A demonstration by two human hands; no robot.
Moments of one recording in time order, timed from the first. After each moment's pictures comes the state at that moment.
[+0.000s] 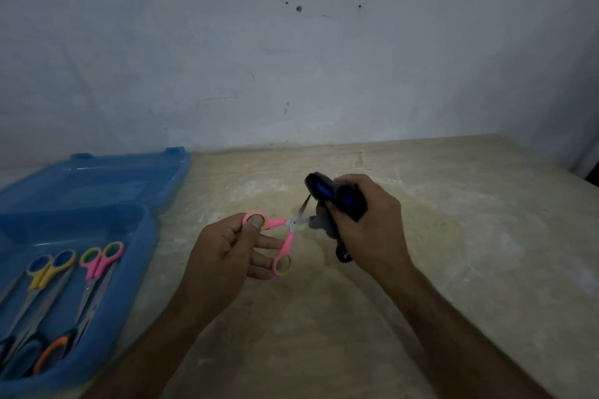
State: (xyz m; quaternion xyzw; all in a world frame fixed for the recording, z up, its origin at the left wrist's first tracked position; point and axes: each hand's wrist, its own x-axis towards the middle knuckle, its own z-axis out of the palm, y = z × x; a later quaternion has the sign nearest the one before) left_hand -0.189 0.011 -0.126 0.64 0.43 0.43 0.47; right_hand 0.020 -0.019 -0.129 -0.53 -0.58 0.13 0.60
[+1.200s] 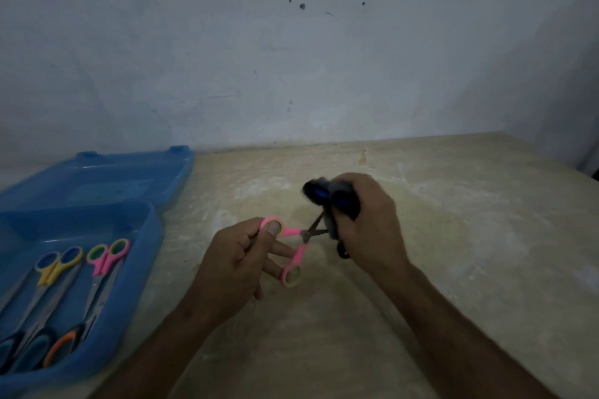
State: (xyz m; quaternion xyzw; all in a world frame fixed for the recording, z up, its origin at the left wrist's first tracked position) left_hand -0.188 0.000 -0.122 0.71 0.41 0.40 0.42; right_hand 0.018 -0.012 -0.134 -0.59 -0.61 0.04 0.54
